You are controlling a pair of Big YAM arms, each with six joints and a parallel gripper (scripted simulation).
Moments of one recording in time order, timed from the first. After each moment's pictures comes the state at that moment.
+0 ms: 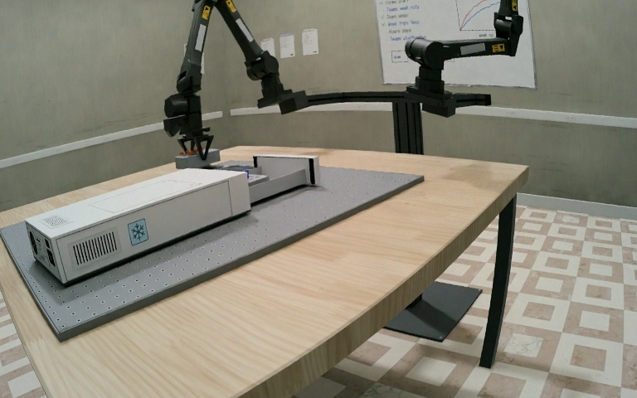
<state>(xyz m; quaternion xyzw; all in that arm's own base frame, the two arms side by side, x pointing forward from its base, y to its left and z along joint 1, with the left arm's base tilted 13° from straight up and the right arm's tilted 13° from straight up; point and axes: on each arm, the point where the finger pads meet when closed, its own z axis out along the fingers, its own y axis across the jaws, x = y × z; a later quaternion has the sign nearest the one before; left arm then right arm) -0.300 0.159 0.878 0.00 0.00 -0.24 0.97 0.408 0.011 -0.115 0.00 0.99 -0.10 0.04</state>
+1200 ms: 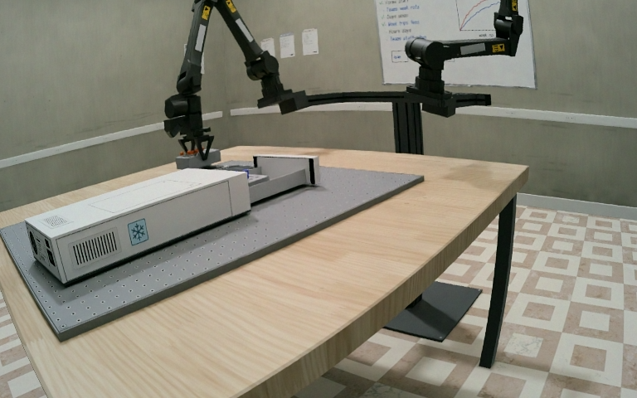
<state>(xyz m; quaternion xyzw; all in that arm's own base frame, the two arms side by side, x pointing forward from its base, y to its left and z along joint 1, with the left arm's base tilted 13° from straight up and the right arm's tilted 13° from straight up) -0.300 0.159 0.878 0.00 0.00 -0.24 0.97 0.405 0.010 -0.117 -0.01 0.99 -0.10 0.04</state>
